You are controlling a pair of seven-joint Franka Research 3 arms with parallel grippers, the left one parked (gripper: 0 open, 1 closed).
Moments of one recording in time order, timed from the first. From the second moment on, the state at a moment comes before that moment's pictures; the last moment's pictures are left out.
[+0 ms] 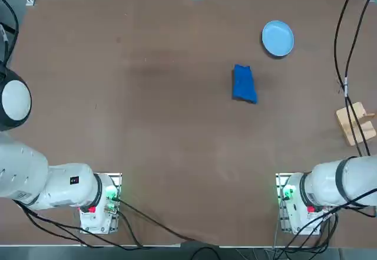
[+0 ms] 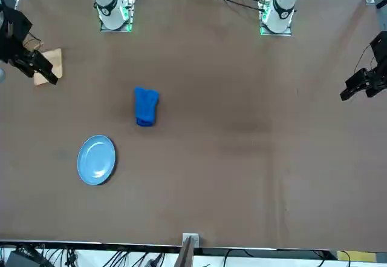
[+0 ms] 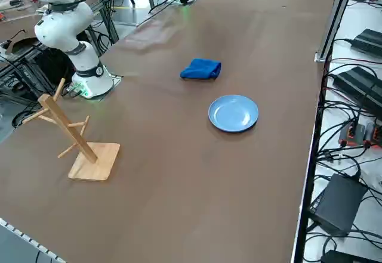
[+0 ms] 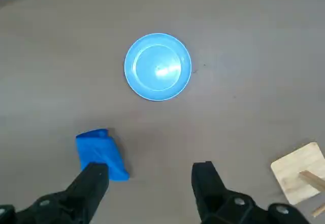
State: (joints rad) arm -0.04 -0.01 0.10 -1.55 -0.01 1.61 0.27
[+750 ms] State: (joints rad) arm -0.03 0.03 0.10 -1.56 -0.01 1.61 0.27
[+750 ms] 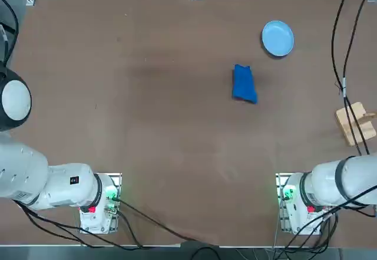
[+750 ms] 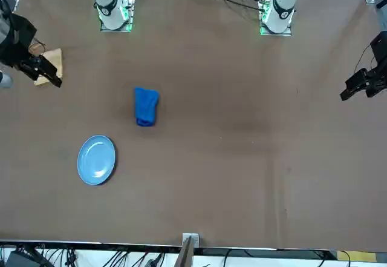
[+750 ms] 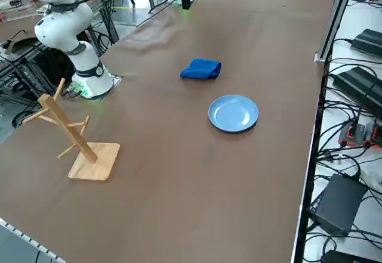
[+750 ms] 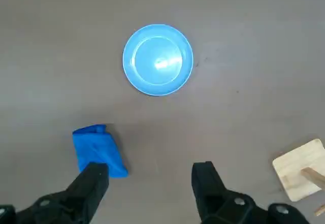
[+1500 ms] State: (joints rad) arm 0.06 0.16 0.10 -1.60 -0.03 1.64 0.29
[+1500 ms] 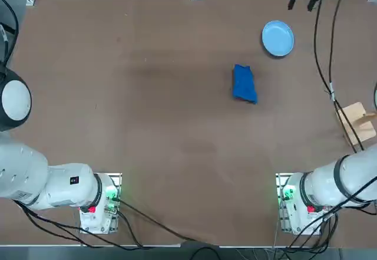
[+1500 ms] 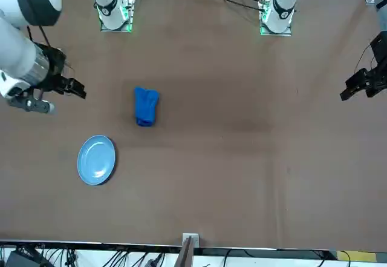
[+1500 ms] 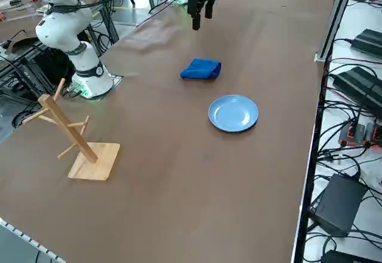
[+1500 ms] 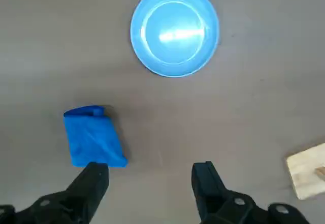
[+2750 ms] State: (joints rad) arm 0.27 0.27 0.10 -1.62 -0.02 1.74 0.43
